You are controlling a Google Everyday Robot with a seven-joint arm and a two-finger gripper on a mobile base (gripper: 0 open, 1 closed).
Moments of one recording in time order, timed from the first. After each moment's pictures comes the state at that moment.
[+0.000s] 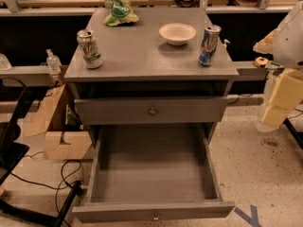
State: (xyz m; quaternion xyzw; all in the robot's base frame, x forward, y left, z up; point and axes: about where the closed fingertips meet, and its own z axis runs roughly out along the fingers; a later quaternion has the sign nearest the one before) arm 0.438 -0.217 0.976 -0.60 0.78 -0.03 0.16
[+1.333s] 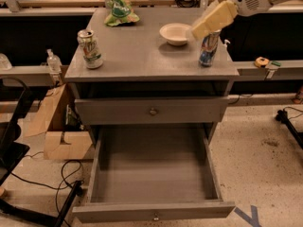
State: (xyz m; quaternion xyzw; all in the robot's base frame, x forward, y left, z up) arm 0.628 -0.129 1.051 -0.52 0.69 0.11 0.49
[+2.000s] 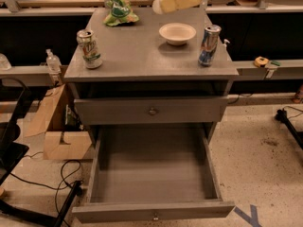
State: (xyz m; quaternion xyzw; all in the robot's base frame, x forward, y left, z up) arm 0.662 -0.062 1.095 -0.46 0.63 0.20 0.59
